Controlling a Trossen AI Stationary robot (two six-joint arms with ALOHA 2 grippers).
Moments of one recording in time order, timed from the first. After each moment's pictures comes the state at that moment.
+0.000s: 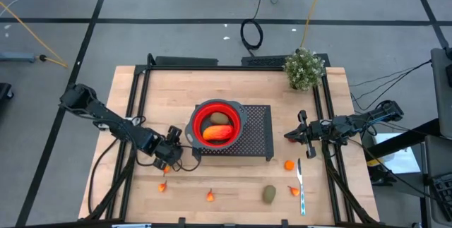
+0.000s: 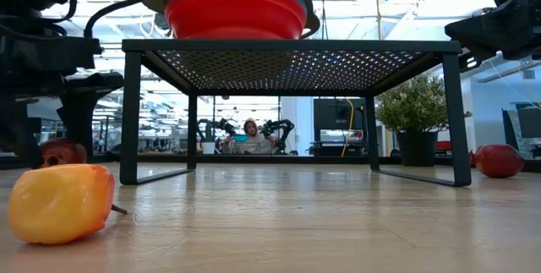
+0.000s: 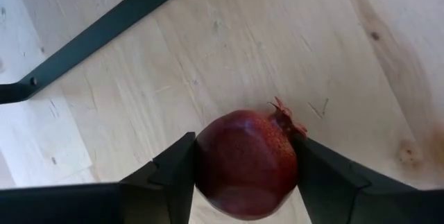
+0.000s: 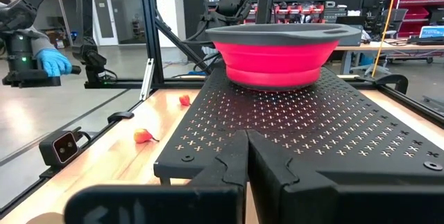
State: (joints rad) left arm -0.47 1.32 0.57 -0.55 -0.27 0.04; right arm 0.35 0.06 0.02 0.02 0.23 0.04
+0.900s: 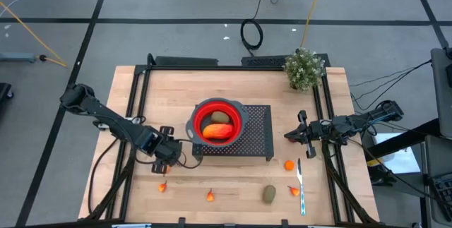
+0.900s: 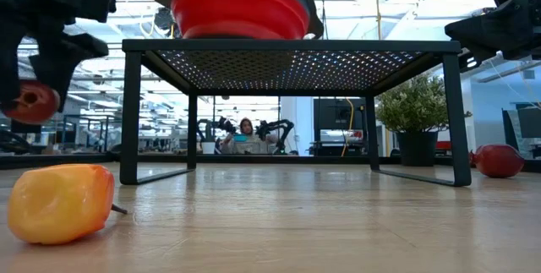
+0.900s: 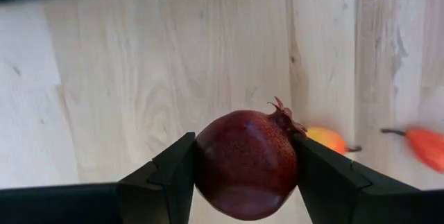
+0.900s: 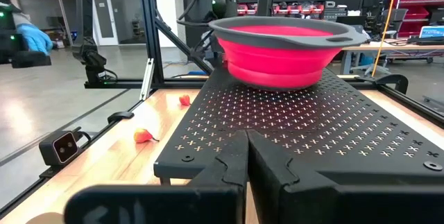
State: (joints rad) left arm -0.48 1.32 0.86 -0.97 -0.08 -0.38; right arm 0.35 0.06 0.02 0.02 0.23 0.04
